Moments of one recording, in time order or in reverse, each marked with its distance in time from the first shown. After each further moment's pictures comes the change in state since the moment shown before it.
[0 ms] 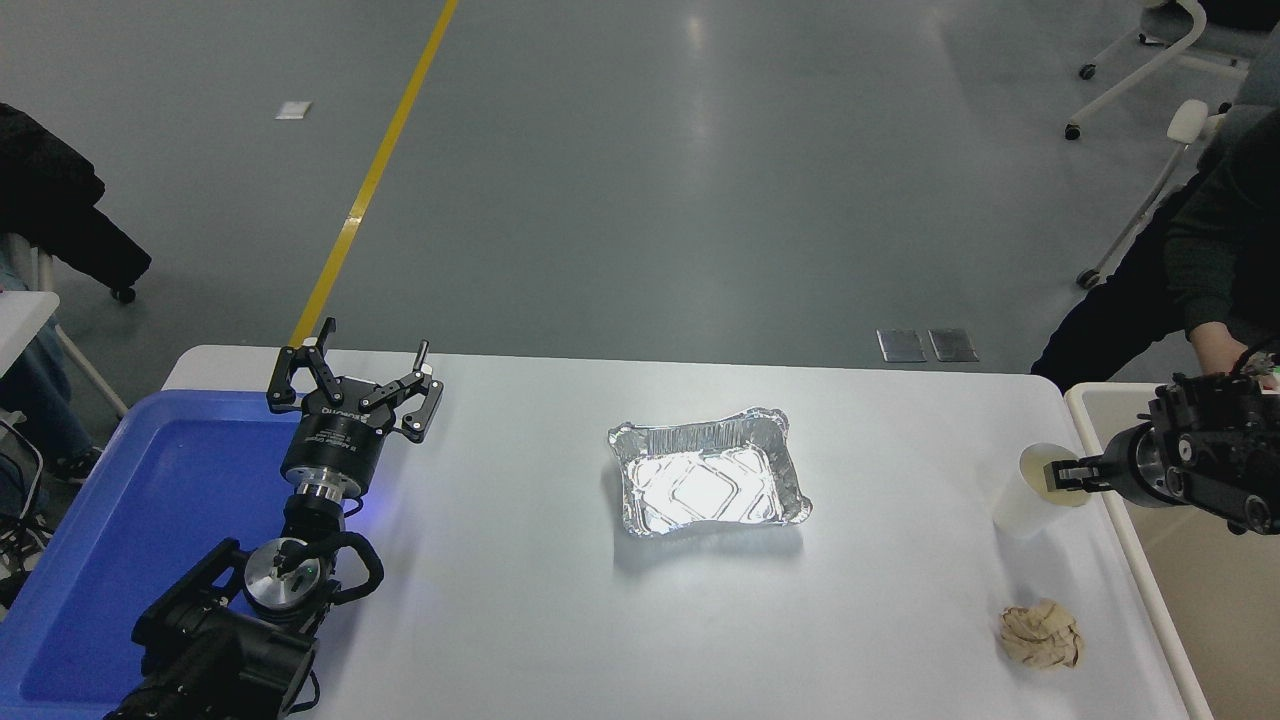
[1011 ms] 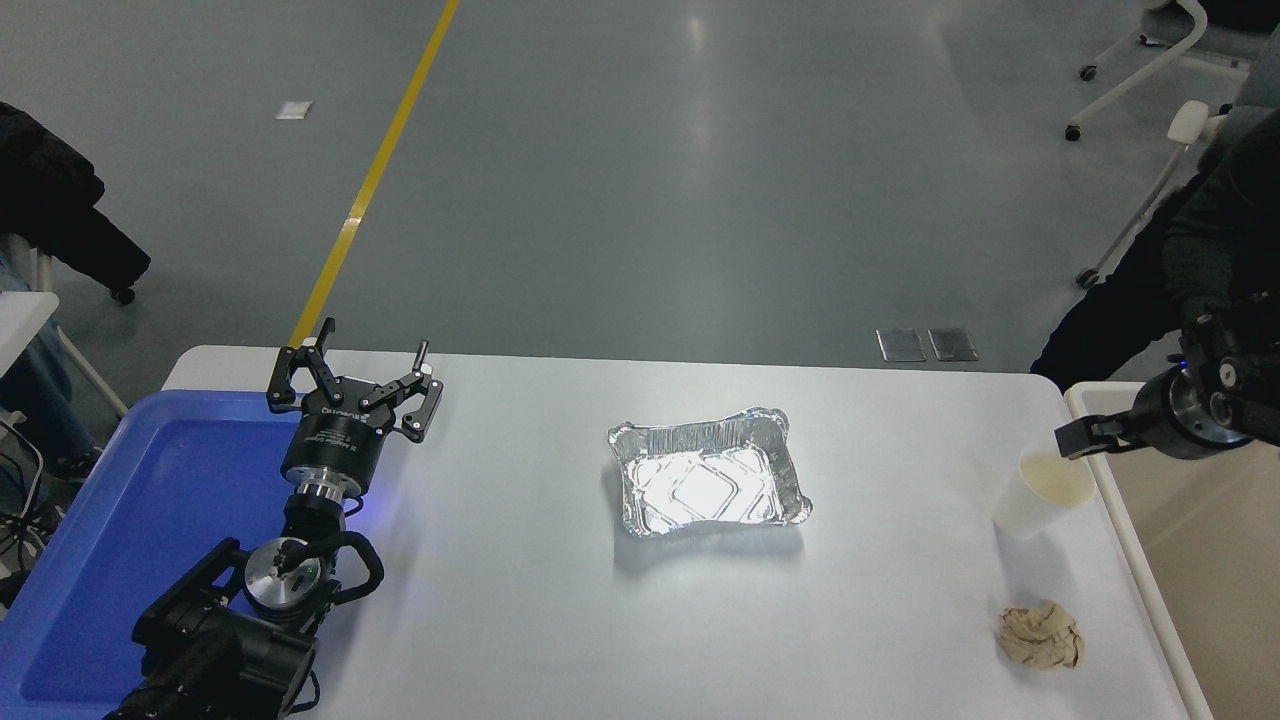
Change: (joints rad) left arm 0.000 0.000 0.000 0.000 0.000 0.000 0.000; right arm 0.151 -0.037 -0.068 0.105 0.003 0.095 0.000
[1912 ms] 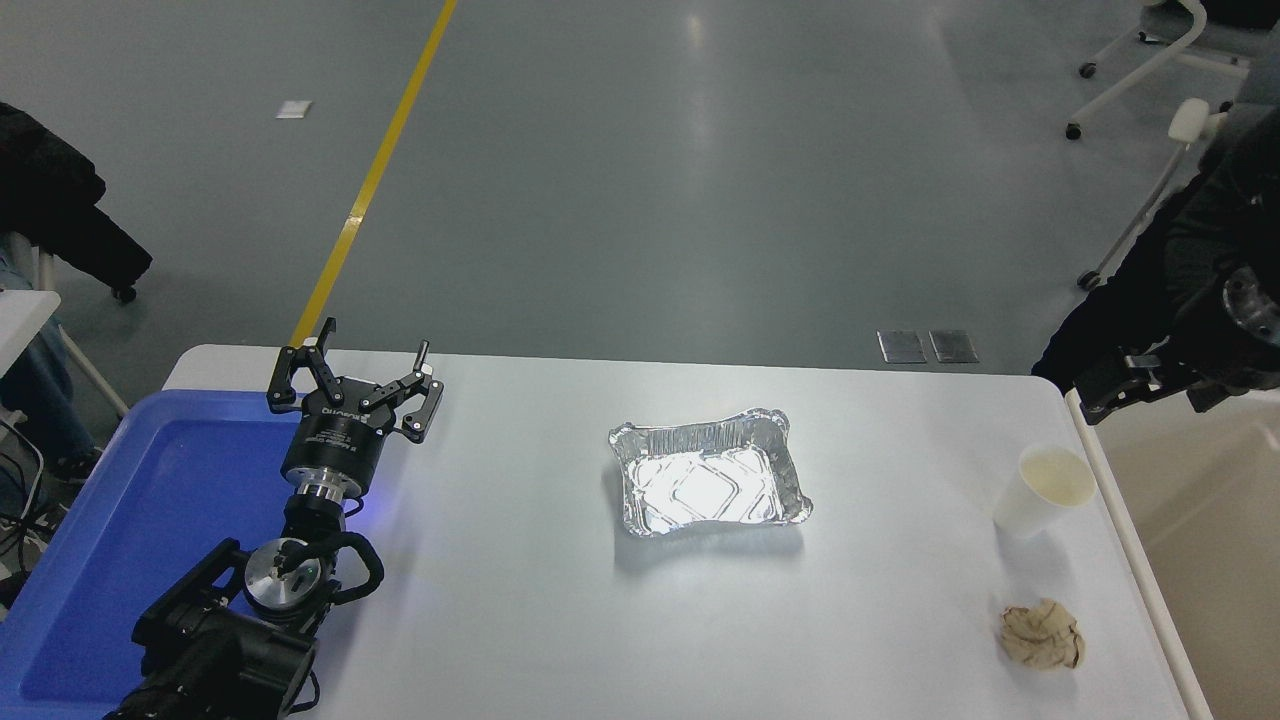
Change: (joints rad) left arm 0.000 0.000 0.000 0.000 0.000 0.000 0.001; right arm 0.403 -0.138 -0.089 0.269 0.007 0.368 0.000
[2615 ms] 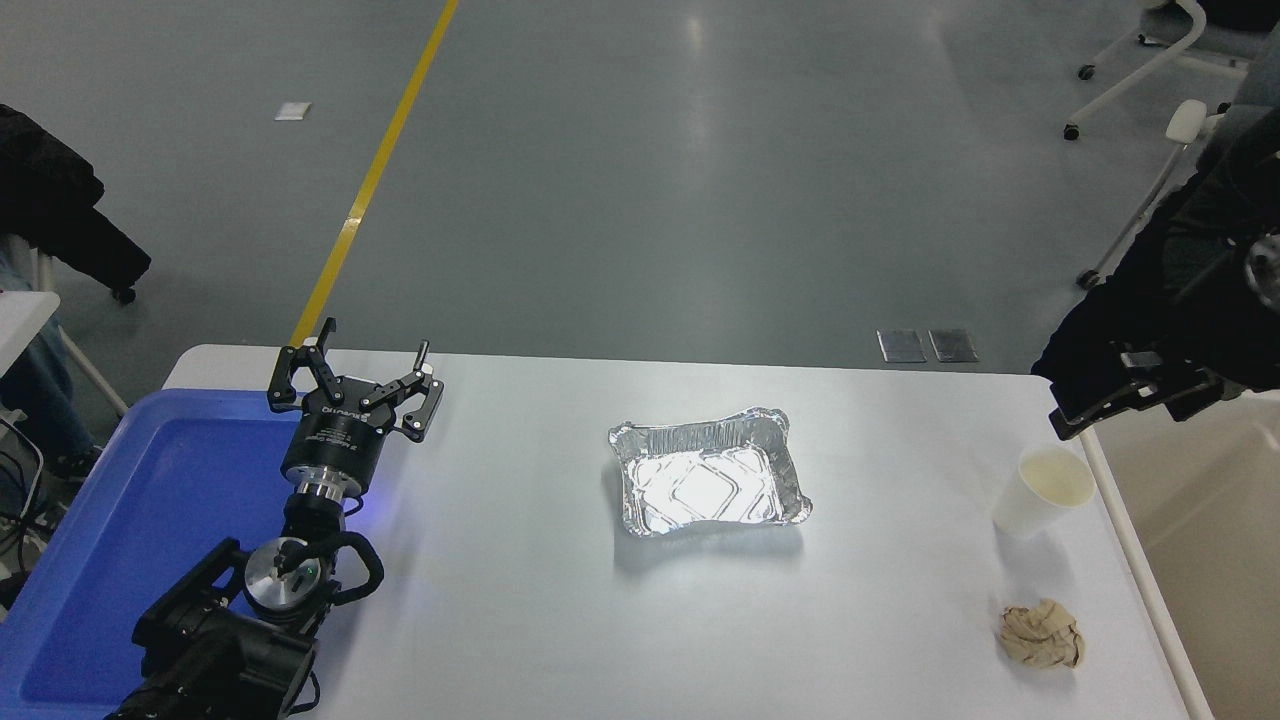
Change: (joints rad) left arm 0.000 0.000 0.000 0.000 0.000 -0.001 0.000; right arm 0.532 -0.029 -0.275 0.419 0.208 0.051 -0.002
